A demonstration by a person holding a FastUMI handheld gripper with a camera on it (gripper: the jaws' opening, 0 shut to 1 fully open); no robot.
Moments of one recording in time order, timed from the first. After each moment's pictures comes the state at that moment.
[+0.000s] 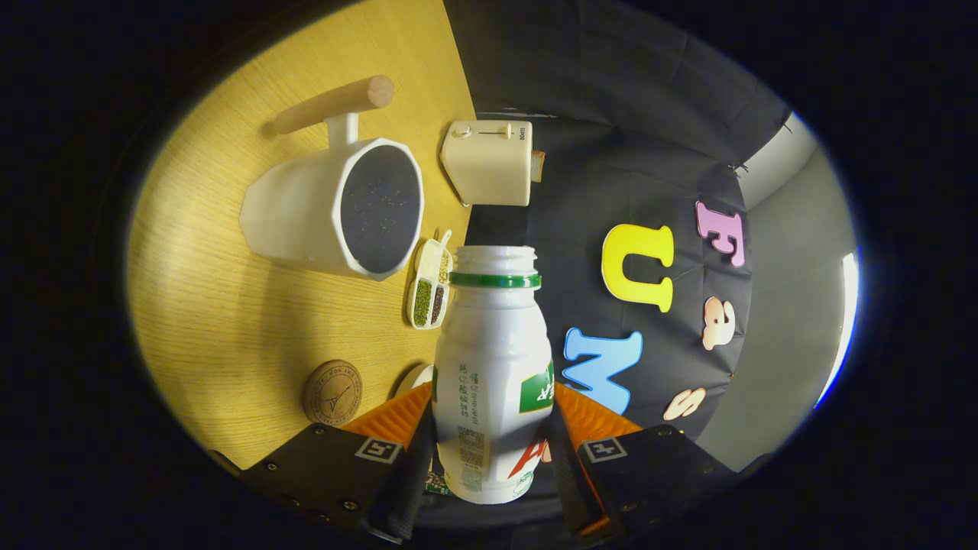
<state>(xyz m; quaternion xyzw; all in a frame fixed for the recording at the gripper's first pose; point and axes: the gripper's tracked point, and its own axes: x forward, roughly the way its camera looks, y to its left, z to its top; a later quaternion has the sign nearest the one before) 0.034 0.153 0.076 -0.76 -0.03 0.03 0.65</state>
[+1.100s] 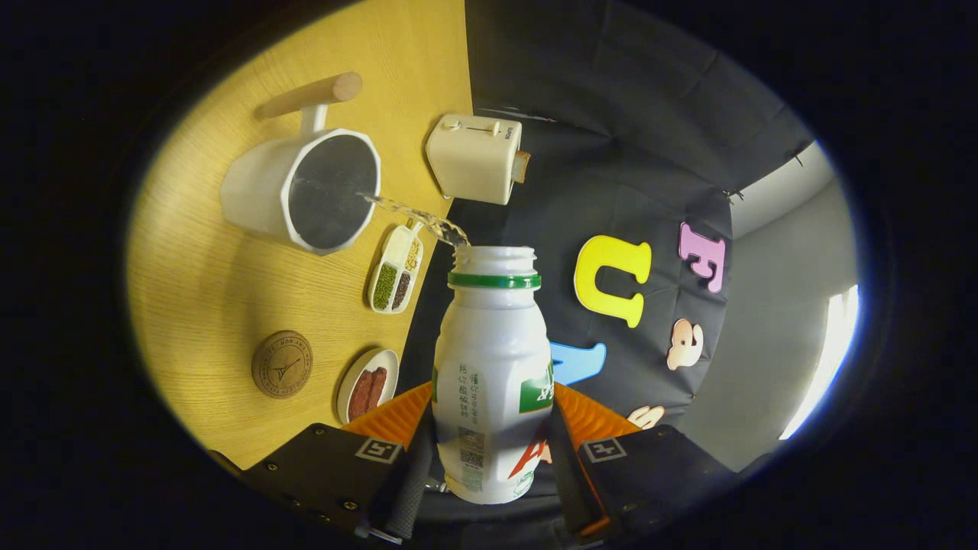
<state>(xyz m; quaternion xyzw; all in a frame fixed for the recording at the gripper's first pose) 0.029 0.159 0.122 -0.79 -0.06 -0.01 0.60</state>
